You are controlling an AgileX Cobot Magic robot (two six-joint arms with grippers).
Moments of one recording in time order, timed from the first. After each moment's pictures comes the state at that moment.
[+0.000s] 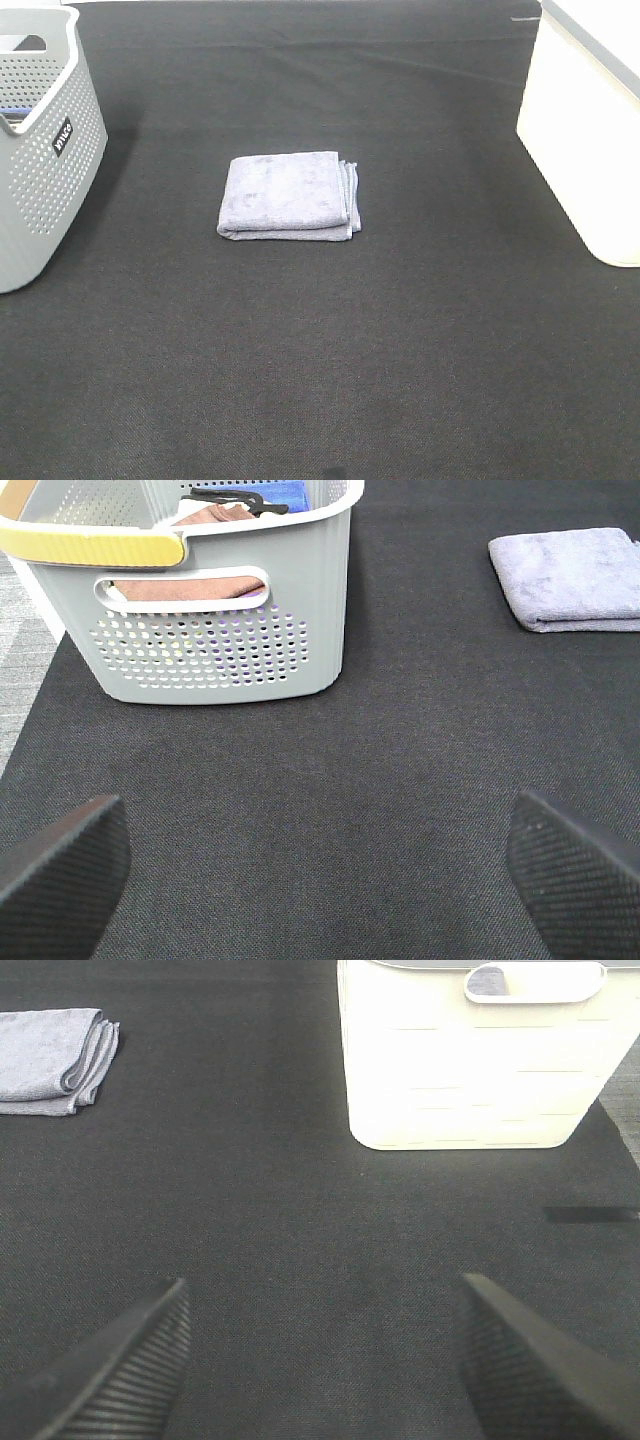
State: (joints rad) left arm 0.00 0.00 -0.50 0.00 1.05 0.00; right arm -0.02 -0.01 -0.51 0.07 1.07 -0.06
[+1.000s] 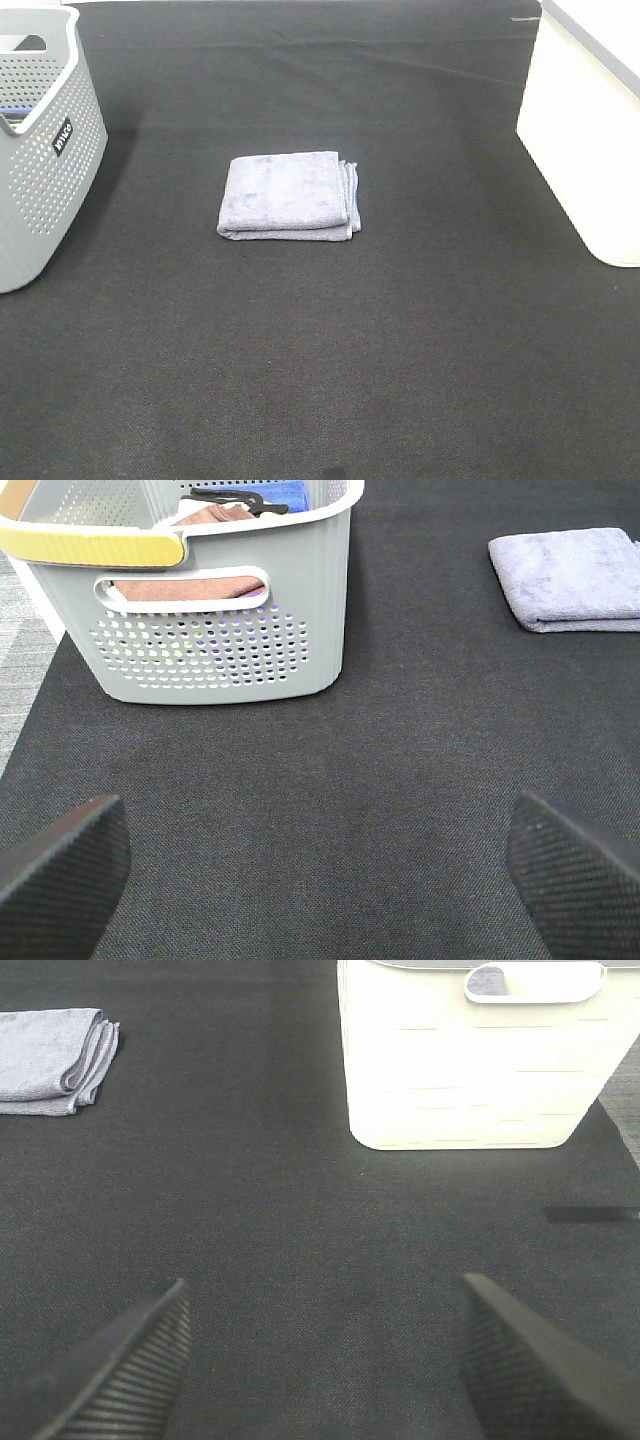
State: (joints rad) left arm 0.00 0.00 -0.50 0.00 1.05 0.00; right arm -0.02 -0.01 -0.51 0.07 1.07 -0.06
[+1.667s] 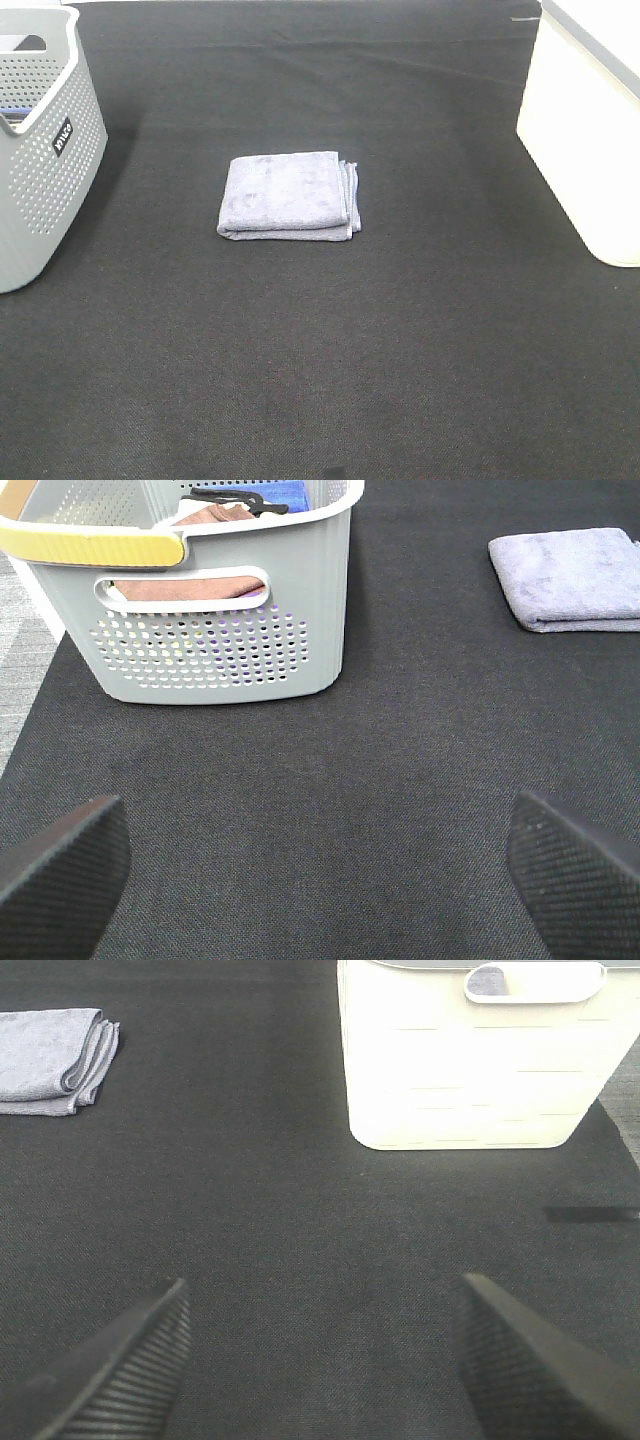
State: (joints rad) left arm 0.00 0.00 -0.50 0.00 1.05 0.00; right arm -0.02 -0.01 -0.51 0.07 1.07 -0.06
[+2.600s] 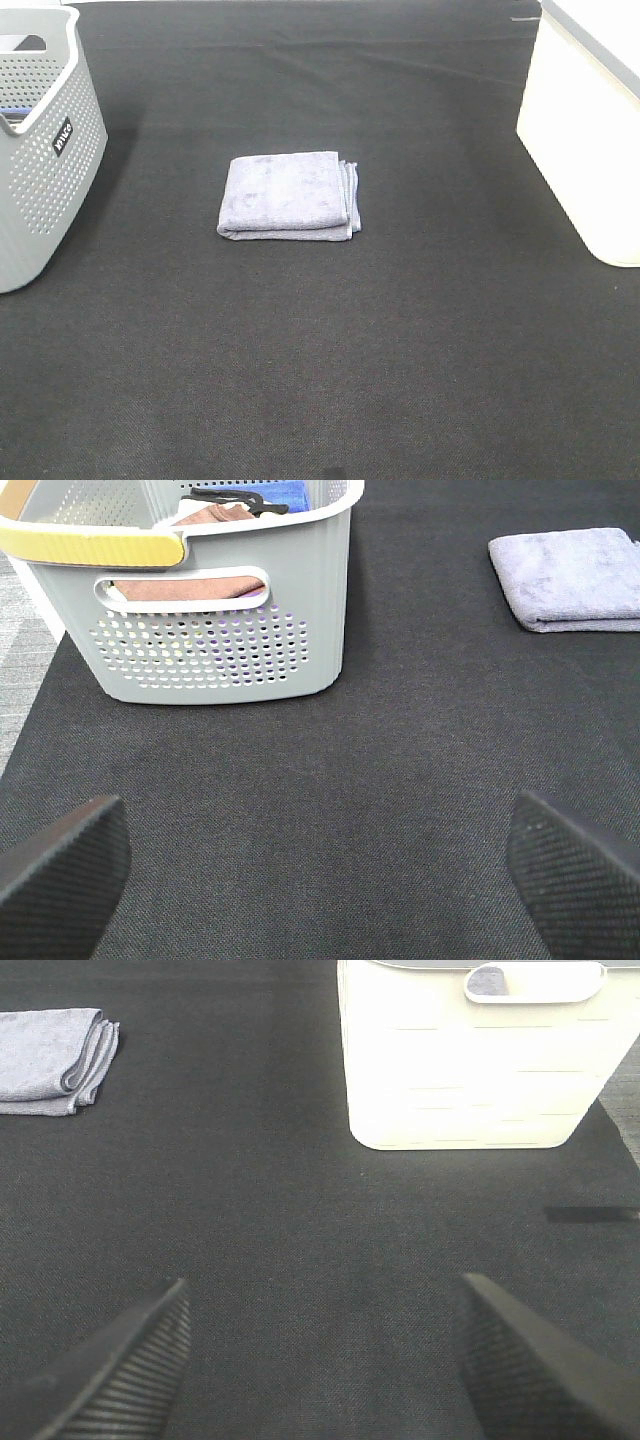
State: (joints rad) left arm 0.00 0.00 -0.50 0.00 1.05 0.00; right arm -0.02 -0.01 -0.51 0.07 1.07 -0.06
